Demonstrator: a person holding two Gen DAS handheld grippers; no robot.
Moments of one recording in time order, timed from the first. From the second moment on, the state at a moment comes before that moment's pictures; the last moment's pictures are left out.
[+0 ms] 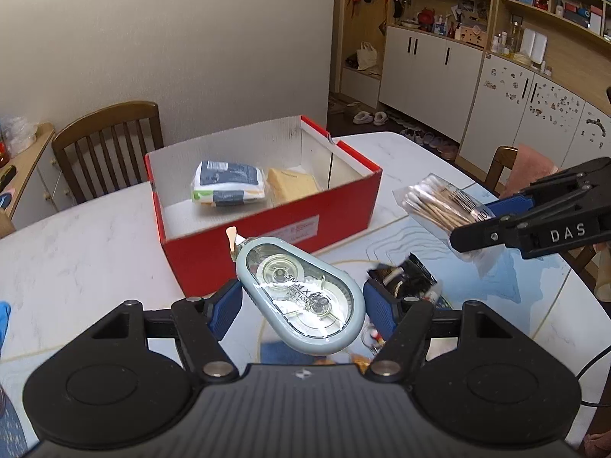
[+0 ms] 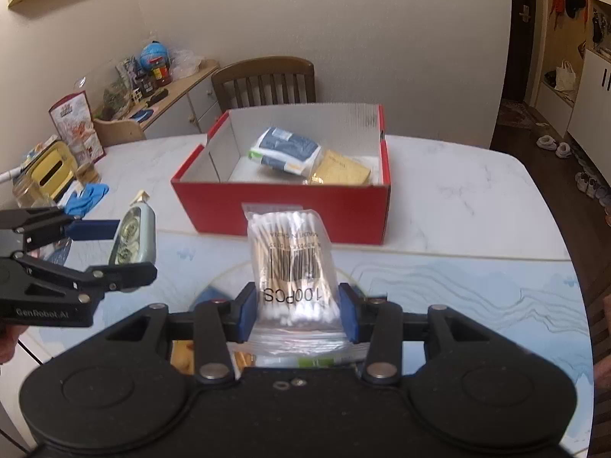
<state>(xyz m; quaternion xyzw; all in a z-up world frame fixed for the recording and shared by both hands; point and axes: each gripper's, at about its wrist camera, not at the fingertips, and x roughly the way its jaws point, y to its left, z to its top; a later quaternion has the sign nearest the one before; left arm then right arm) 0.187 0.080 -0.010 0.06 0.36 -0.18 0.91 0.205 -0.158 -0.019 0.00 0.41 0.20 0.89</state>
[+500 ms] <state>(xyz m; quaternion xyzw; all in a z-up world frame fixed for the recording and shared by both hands) 0.262 0.086 0.001 0.08 0.35 -0.21 0.91 0.272 -0.127 0.001 0.03 0.41 0.17 0.89</state>
